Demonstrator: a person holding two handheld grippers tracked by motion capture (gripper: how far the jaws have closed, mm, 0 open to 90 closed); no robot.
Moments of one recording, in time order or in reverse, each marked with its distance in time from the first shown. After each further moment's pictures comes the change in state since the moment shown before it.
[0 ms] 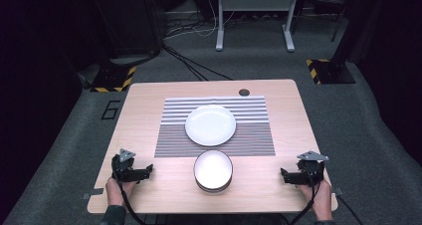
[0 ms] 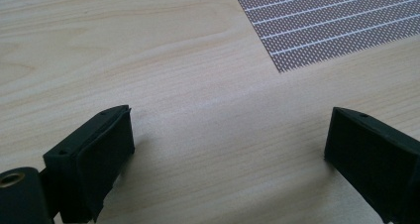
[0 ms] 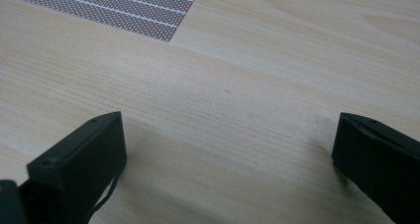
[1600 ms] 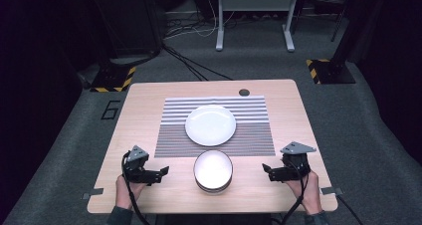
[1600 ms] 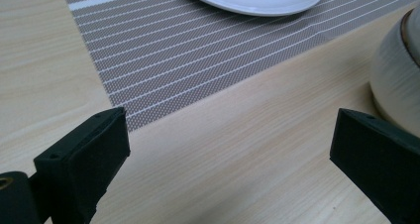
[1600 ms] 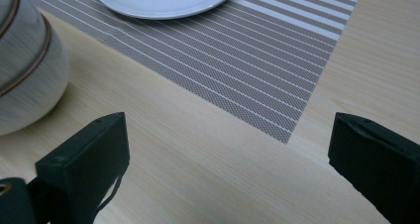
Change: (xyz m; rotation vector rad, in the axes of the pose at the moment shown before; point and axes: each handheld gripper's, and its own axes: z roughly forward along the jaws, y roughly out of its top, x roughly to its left) left arm -0.055 0.038 -0.036 -0.052 -0.246 0.087; right arm 0.062 0.061 -0.043 -0.085 0.178 -0.166
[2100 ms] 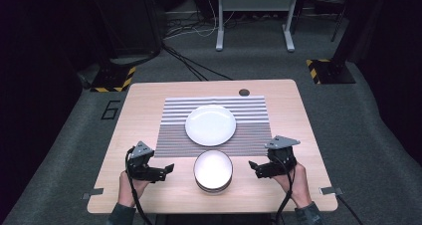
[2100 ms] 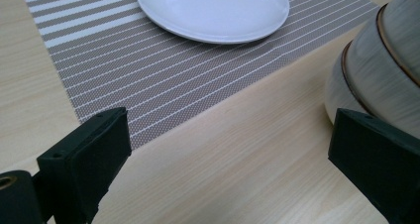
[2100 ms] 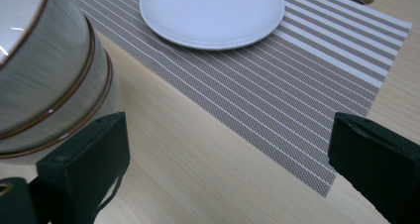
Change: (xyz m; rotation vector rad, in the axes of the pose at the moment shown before) left arm -0.017 0.023 -0.007 -0.020 -0.055 0.044; right arm 0.029 0.036 0.008 0.001 0.068 -0.084
